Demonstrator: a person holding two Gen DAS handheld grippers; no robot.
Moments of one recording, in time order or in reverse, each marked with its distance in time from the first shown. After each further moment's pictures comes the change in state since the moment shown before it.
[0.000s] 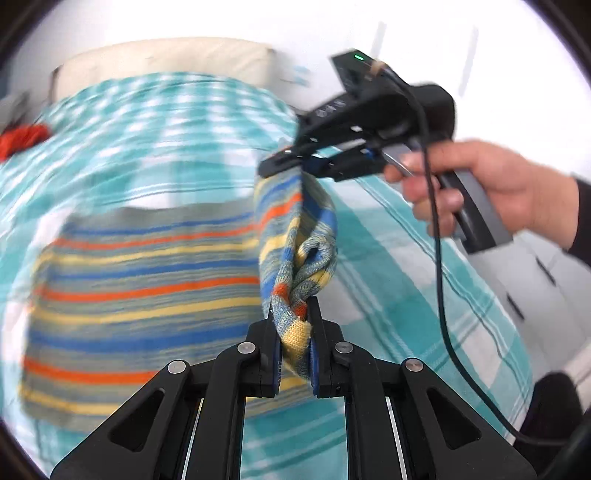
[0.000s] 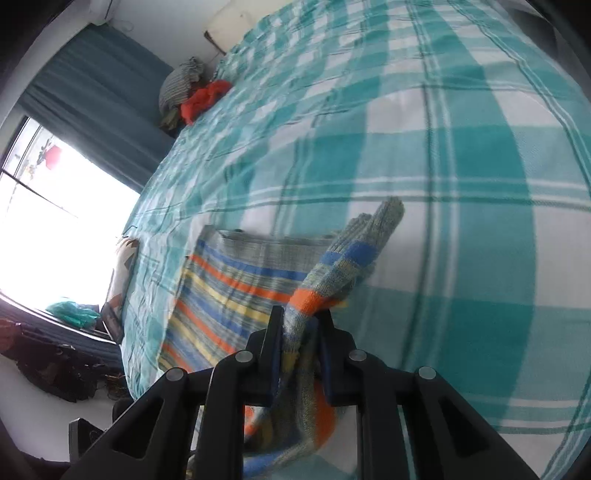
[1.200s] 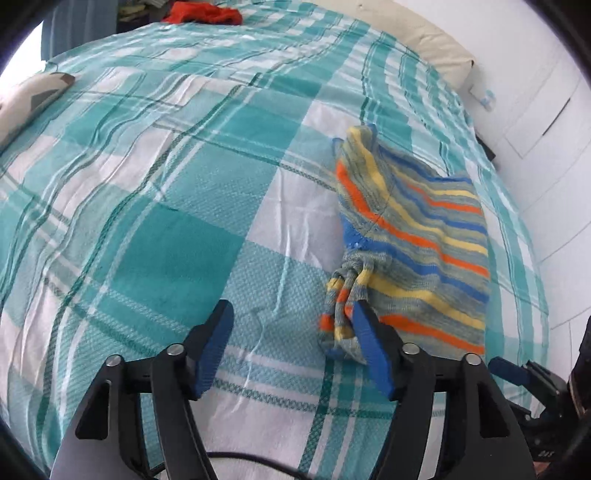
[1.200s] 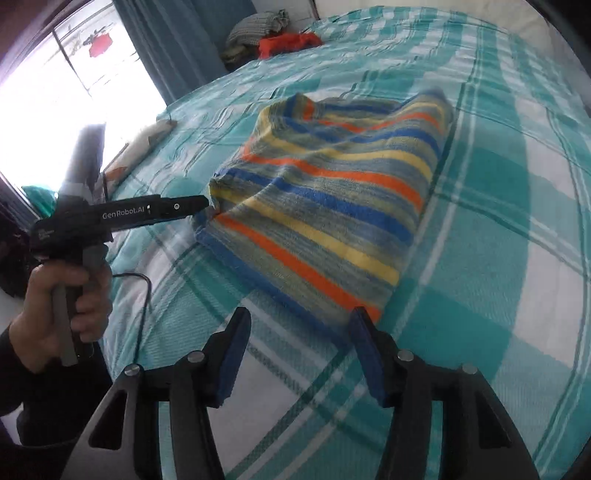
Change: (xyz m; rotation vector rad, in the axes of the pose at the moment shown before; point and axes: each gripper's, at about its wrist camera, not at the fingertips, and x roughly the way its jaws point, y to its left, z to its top) left arm -0.073 0.206 -0.061 -0.503 0.165 0.329; right arm 0.095 0.156 -0.209 -0.343 0.000 -0.119
